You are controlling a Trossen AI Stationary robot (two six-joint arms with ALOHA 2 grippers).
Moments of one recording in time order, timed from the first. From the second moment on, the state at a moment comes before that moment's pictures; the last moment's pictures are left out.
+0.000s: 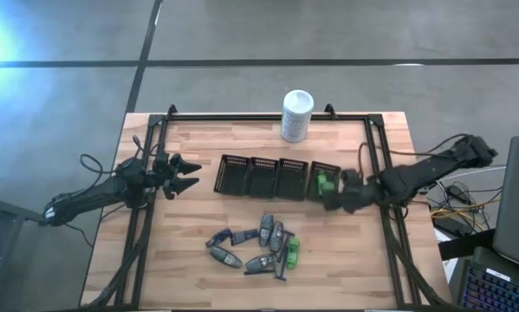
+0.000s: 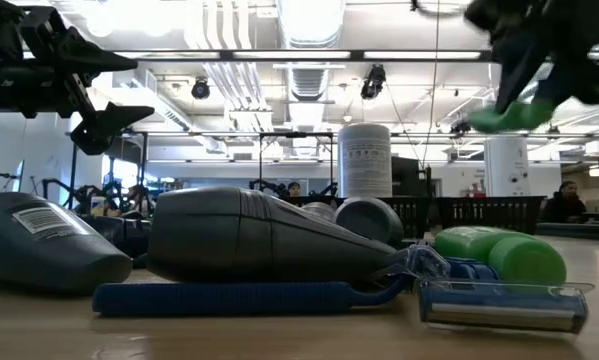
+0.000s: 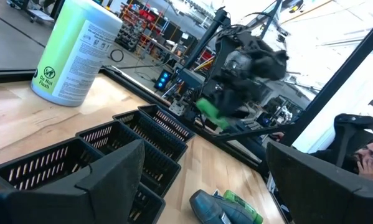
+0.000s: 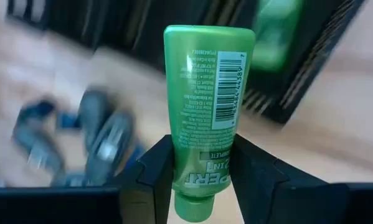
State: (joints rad) left arm 0.30 0.04 0.01 0.04 0.18 -0.58; right arm 0.34 1.06 0.81 -0.86 0.30 1.72
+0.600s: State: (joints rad) left arm 0.30 0.04 0.01 0.04 0.18 -0.58; right arm 0.00 1.06 0.57 -0.59 0.26 1.43
